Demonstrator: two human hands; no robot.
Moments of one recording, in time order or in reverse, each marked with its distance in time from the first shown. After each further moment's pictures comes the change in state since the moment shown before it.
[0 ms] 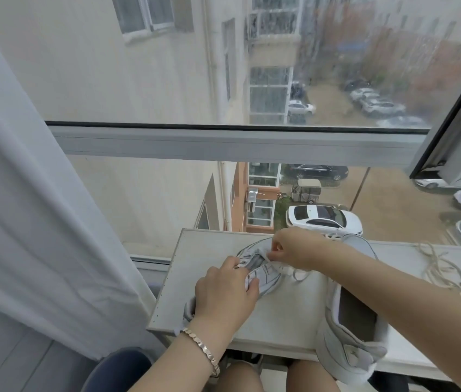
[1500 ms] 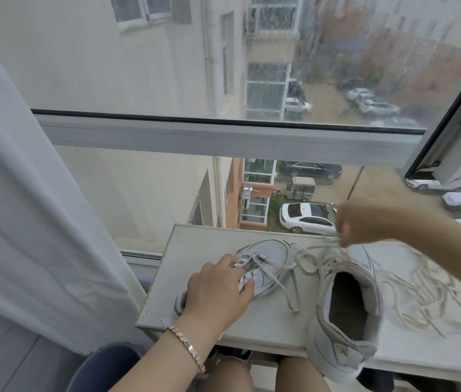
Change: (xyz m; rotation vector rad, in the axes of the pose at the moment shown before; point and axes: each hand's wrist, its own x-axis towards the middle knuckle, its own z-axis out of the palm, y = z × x) left_hand 0.000 0.000 -0.003 0.001 -0.064 0.062; right_hand -0.048 0.065 -0.066 -0.359 -0.044 0.092
